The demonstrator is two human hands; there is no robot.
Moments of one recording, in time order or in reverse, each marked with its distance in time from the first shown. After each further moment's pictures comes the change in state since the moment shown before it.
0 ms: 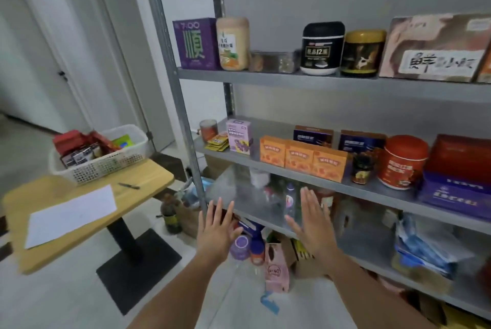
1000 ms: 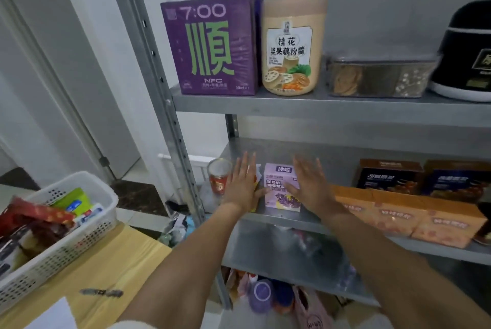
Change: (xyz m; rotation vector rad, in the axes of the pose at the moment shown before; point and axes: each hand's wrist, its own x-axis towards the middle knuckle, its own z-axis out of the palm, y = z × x) left_hand 0.429 -0.134 -0.077 -0.254 0.096 0.395; right_hand 0.391 -0.131 0.045 -0.061 0.123 0.041
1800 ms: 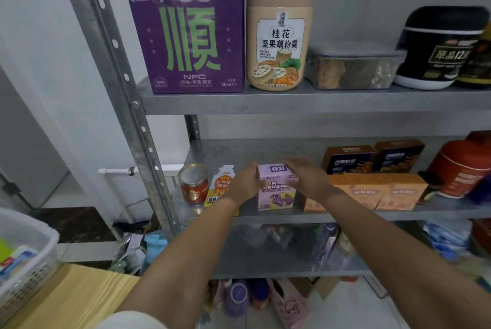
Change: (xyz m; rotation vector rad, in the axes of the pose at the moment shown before) left_hand 0.042 0.017 0.003 -0.523 -0.257 0.173; right_hand -0.009 0.001 -0.027 -0.014 -0.121 0.236
